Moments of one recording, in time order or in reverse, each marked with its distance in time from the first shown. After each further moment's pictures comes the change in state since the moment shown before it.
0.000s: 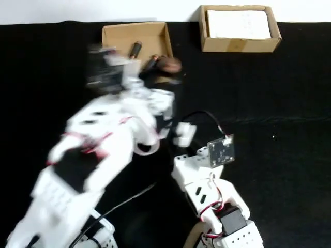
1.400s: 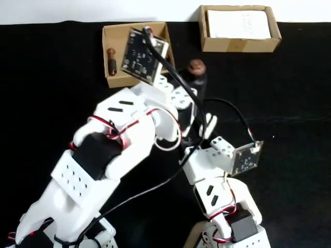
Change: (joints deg) left arm 5.8 8.4 -9.4 4.5 5.2; right arm 4.0 -0.3 -11.4 -5.3 2.5
